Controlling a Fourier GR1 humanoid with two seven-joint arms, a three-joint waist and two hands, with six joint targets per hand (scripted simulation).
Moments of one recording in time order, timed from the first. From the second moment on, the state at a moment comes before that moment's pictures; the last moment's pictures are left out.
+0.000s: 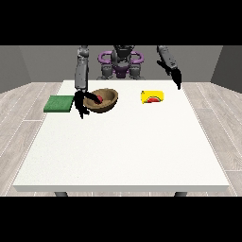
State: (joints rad) left arm -0.41 0.13 0.07 -1.18 -0.25 -0.07 -0.51; right arm -0.55 -0.29 -0.32 -0.49 -0.28 0.02 -0.59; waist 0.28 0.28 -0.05
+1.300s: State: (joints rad) left arm -0.43 0.10 0.08 -0.99 -0.24 -0.08 -0.50; right arm -0.52 -0.75 0.06 -0.61 0.20 -0.12 0.08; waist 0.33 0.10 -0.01
